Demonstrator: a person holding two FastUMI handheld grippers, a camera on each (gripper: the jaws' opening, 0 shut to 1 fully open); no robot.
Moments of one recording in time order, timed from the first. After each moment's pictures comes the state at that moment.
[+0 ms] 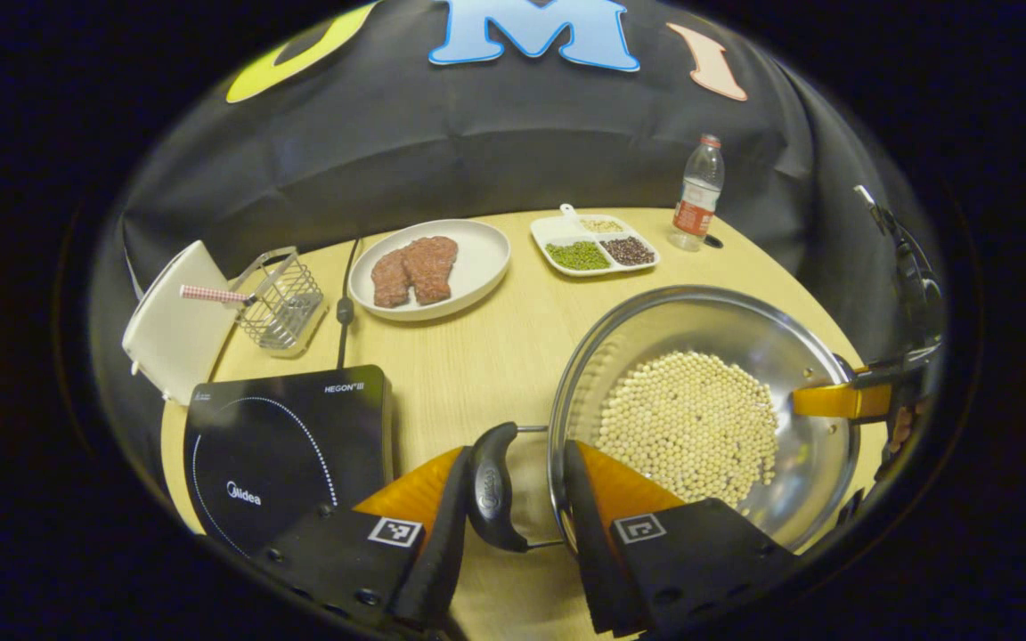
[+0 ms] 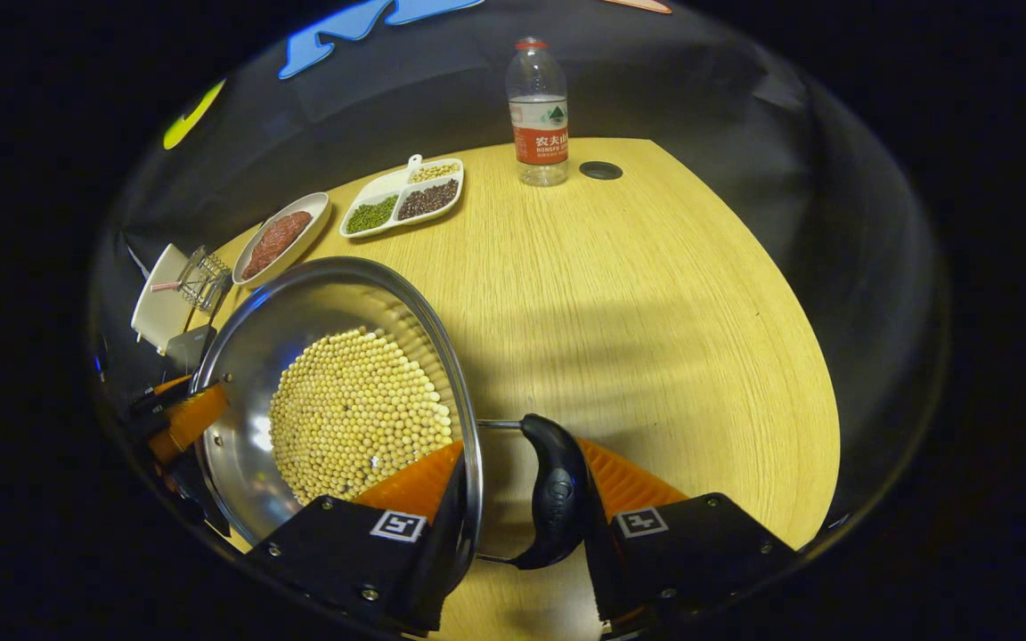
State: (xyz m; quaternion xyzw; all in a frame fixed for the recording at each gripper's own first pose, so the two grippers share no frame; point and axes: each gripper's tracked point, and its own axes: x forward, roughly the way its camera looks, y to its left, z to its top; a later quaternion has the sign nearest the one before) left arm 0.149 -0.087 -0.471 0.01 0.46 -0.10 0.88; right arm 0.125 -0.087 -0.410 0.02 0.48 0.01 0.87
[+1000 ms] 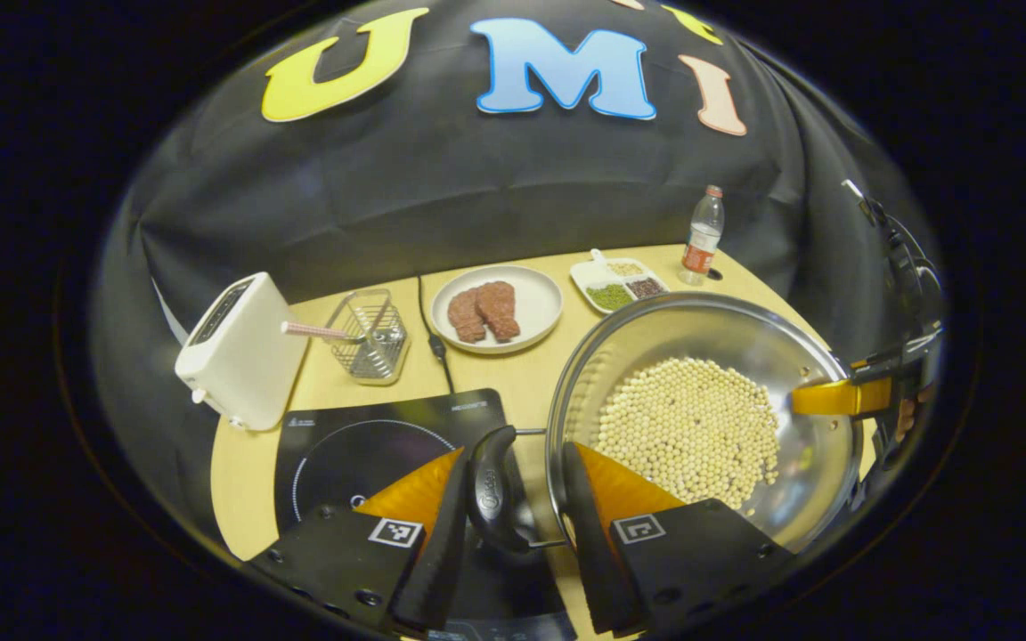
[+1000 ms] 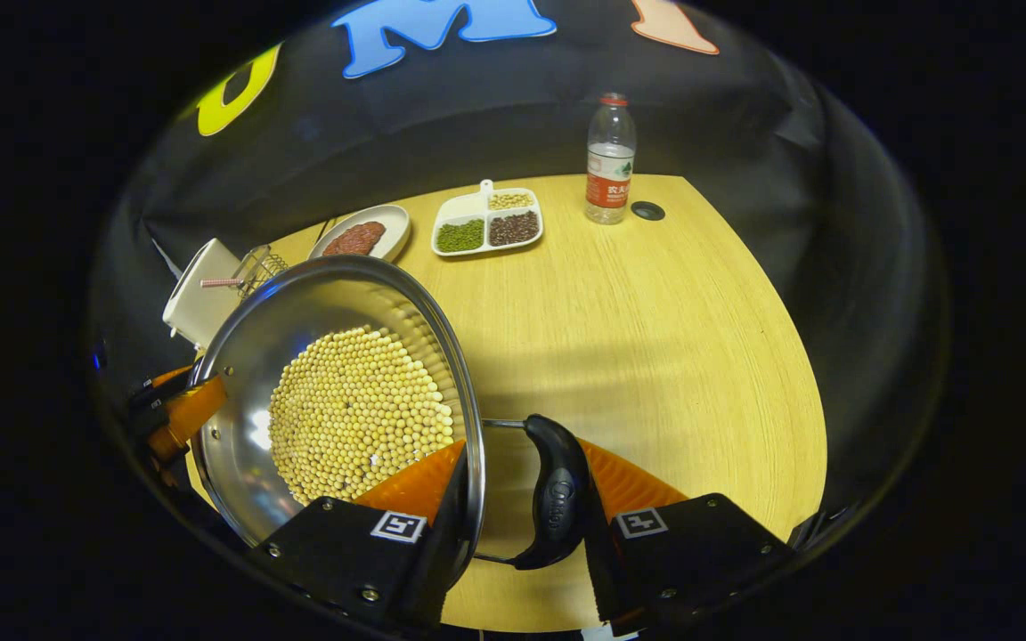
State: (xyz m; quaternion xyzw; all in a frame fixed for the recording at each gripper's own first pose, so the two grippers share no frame) left arm 0.124 0.016 -0.381 0.01 0.42 -0.09 0.91; right arm 0.130 -0.089 -0.409 0.00 0.46 0.04 0.88
